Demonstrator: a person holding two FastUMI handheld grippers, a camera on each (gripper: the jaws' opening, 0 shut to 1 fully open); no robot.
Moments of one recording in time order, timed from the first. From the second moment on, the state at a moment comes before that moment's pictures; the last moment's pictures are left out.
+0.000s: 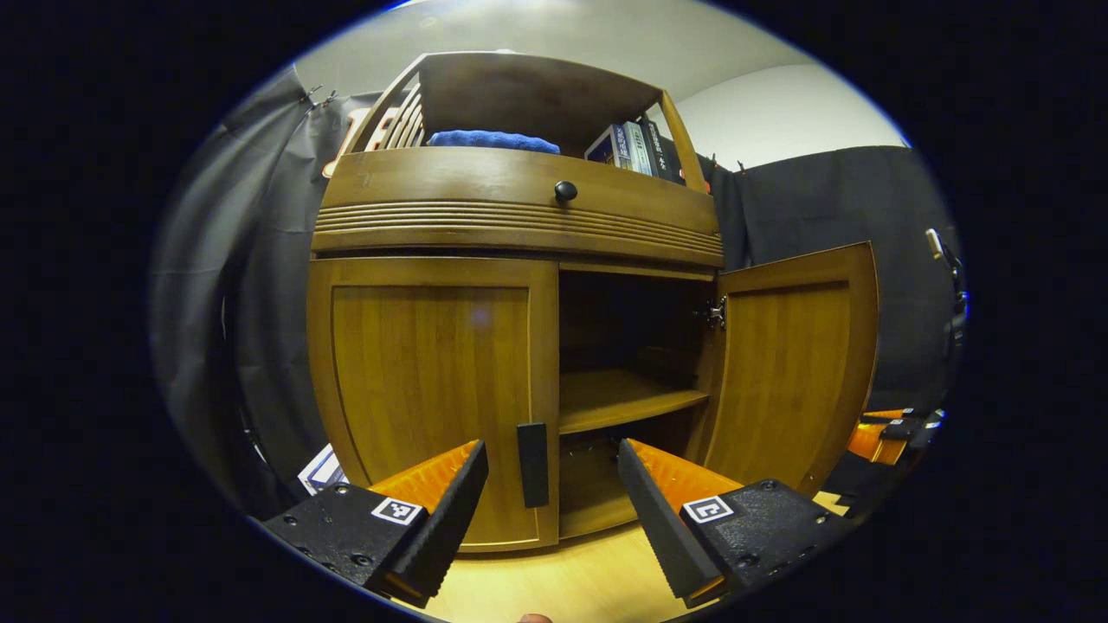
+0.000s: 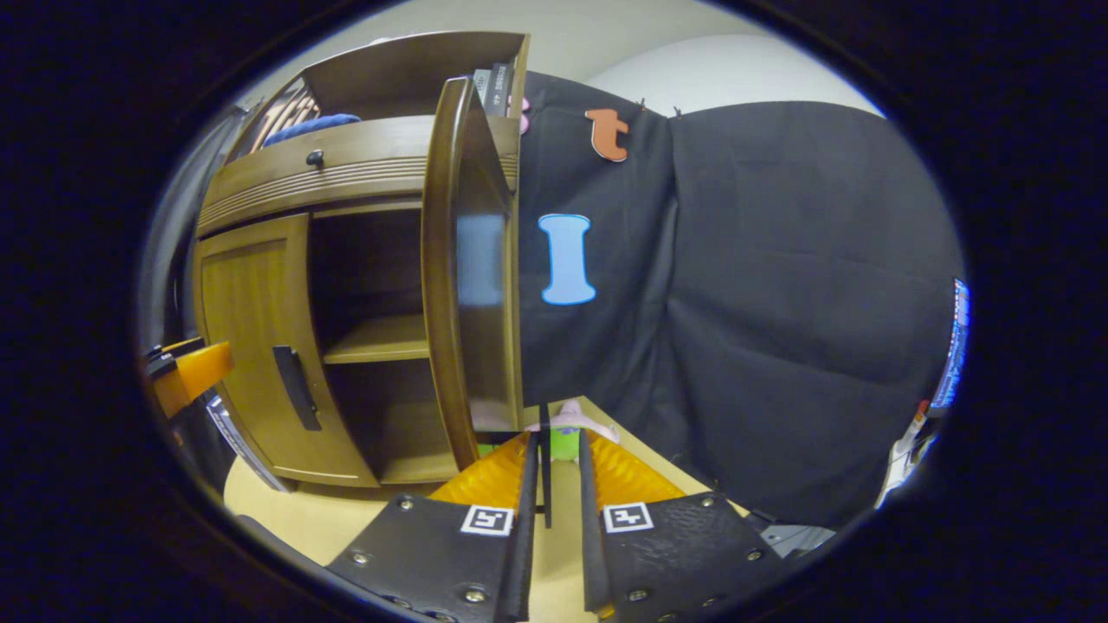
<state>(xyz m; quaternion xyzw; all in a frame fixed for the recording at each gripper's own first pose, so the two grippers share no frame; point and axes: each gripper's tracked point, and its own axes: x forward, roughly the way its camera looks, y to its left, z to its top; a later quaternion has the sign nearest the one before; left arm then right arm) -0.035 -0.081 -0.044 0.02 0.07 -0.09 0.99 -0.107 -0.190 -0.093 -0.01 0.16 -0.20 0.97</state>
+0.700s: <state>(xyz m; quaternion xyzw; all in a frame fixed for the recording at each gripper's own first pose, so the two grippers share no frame) -0.018 -0.081 -0.061 0.02 0.09 -0.08 0.99 -0.111 -0.221 -0.097 0.02 0.16 -0.19 0.97</state>
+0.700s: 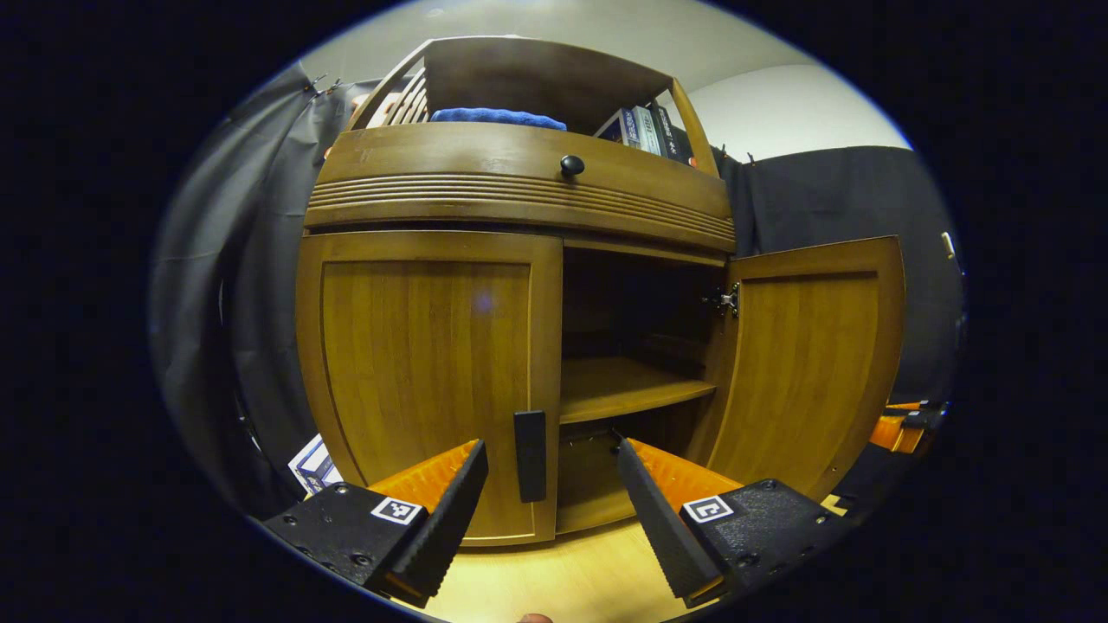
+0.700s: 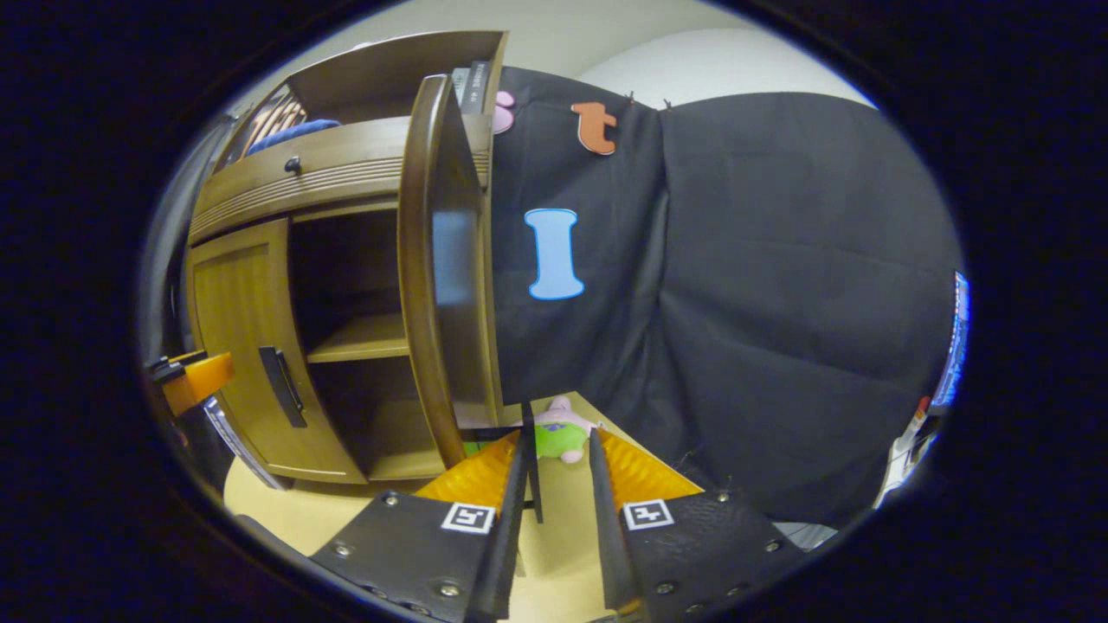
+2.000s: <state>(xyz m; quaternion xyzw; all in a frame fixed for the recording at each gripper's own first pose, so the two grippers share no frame) 0.100 -0.066 -0.135 0.07 0.15 0.01 0.99 -0.136 -0.279 -0.104 0.03 0.20 -0.20 0.96</state>
